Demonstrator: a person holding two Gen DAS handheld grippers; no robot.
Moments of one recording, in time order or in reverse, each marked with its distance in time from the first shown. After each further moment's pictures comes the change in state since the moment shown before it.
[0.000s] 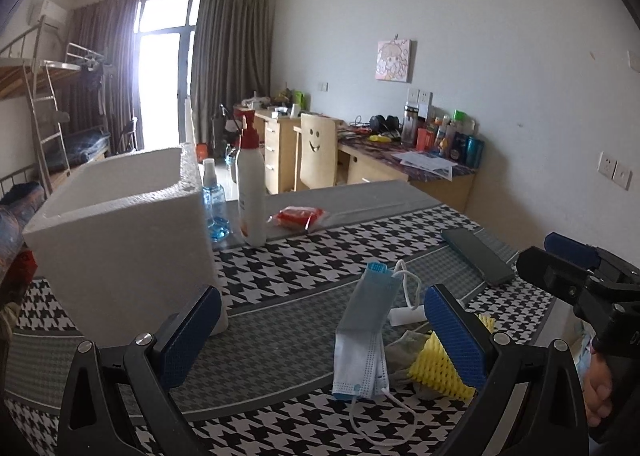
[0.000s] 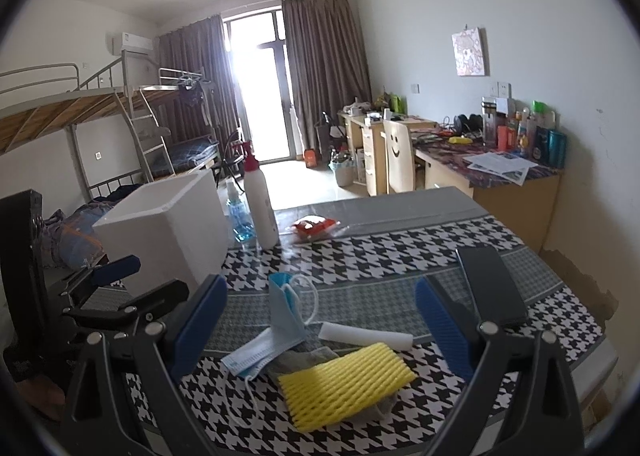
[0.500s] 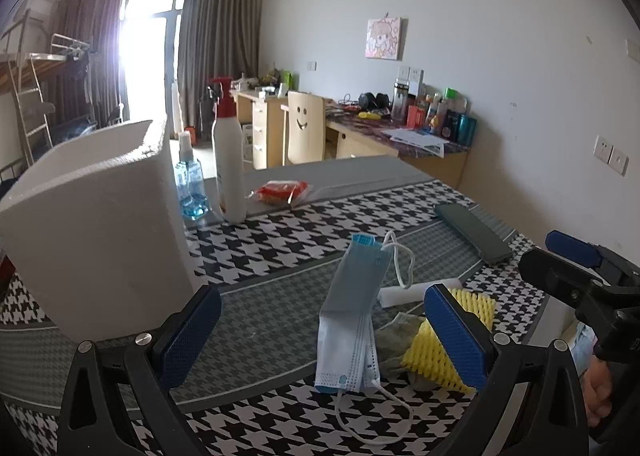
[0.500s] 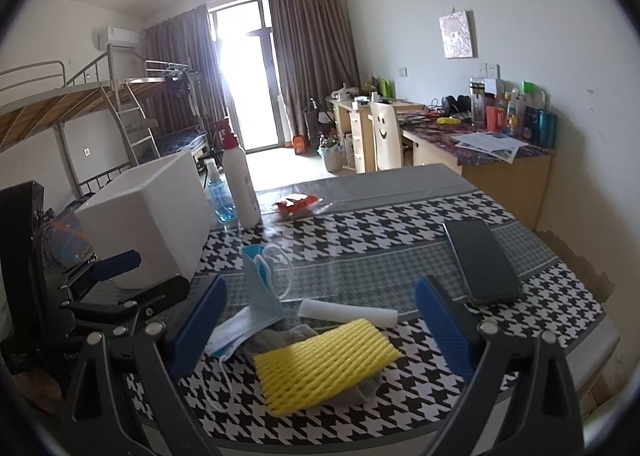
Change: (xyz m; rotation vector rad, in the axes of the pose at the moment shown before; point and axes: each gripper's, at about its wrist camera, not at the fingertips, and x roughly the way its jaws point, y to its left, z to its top) left arm 0.024 -0.011 -0.013 0.014 0.074 -0.037; right arm 0.006 -0.015 -0.016 0.024 0.045 -0.031
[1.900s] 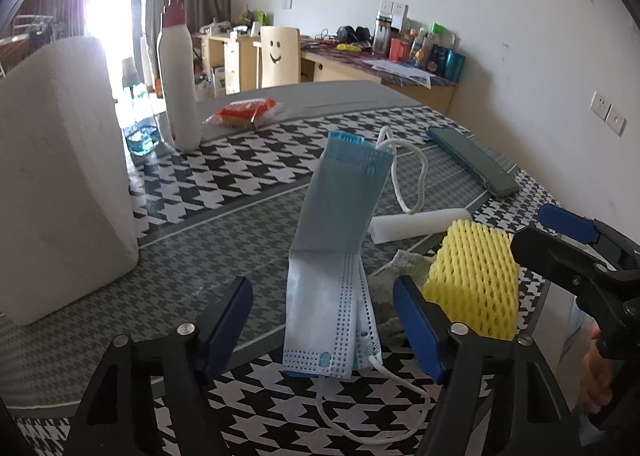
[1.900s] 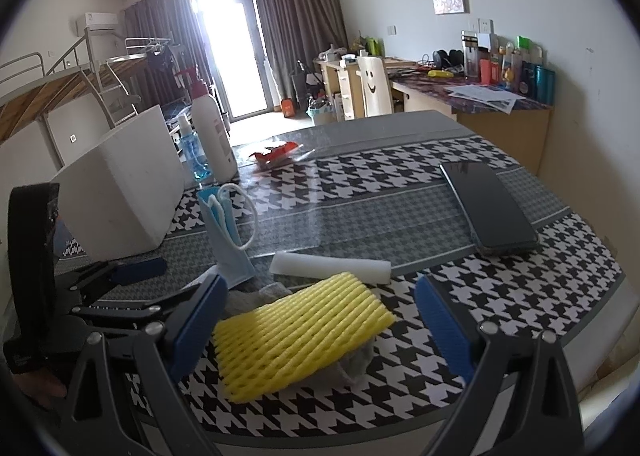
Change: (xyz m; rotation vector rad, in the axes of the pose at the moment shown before) left arm 0.064 -0.008 -0.029 0.035 0.236 -0.079; right arm 0.037 -0.017 -0.028 0.045 0.143 -0.014
